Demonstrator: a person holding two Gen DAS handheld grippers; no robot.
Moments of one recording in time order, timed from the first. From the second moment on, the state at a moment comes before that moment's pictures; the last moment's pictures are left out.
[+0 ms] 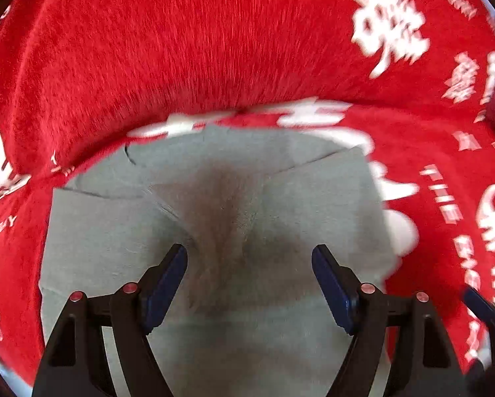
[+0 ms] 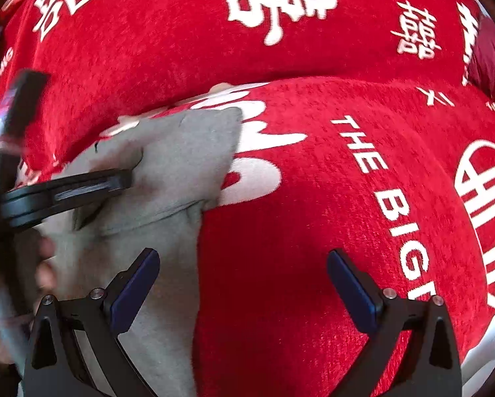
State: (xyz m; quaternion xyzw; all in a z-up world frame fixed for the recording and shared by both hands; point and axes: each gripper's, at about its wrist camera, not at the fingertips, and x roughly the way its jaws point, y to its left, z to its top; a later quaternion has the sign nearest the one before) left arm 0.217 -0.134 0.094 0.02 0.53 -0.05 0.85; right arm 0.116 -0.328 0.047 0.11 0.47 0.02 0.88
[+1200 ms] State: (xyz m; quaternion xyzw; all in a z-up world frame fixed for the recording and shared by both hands) left arm 0.210 0.012 0.068 -0.09 0.54 0.07 0.84; right arm 0.190 -0.322 0.035 0.24 0.45 0.04 0.86
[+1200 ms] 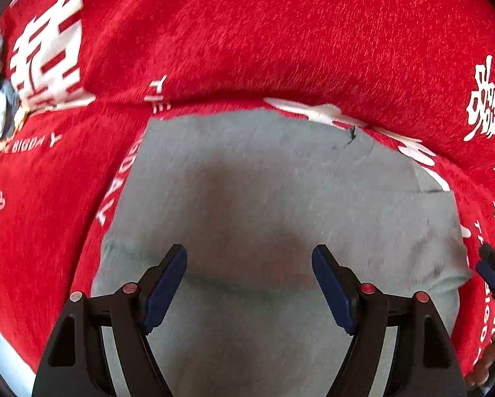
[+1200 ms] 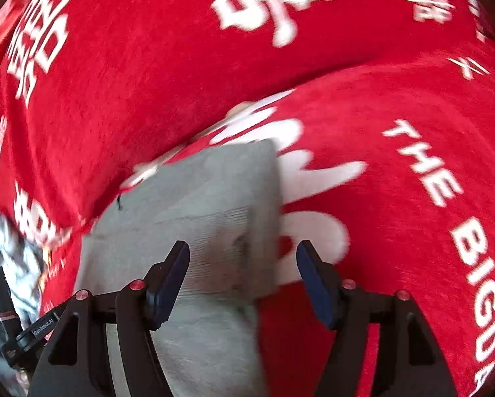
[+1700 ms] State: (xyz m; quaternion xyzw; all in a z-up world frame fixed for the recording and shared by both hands) left arm 0.170 0.040 0.047 -0.07 0.58 0.06 0.81; right arm 0.155 -0.208 0.052 -0.11 0.48 0.12 0.86
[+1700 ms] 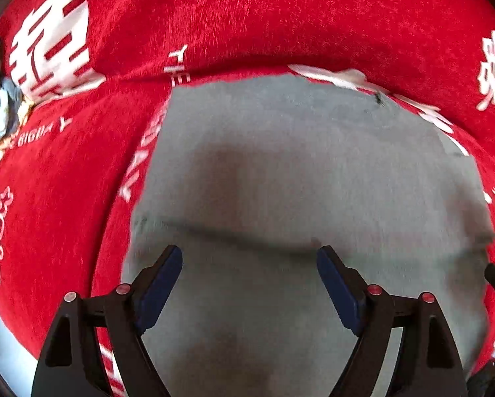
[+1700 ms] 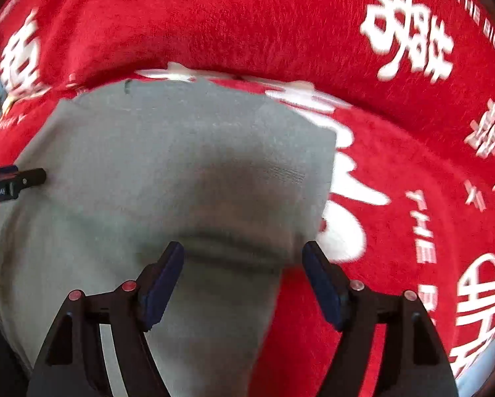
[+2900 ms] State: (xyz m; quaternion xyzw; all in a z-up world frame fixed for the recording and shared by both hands) left arm -0.033 0.069 -0.012 -0.03 0.70 -0.02 0.72; right arm -0.024 -0.278 -0.012 -0.06 0.62 0.29 0.72
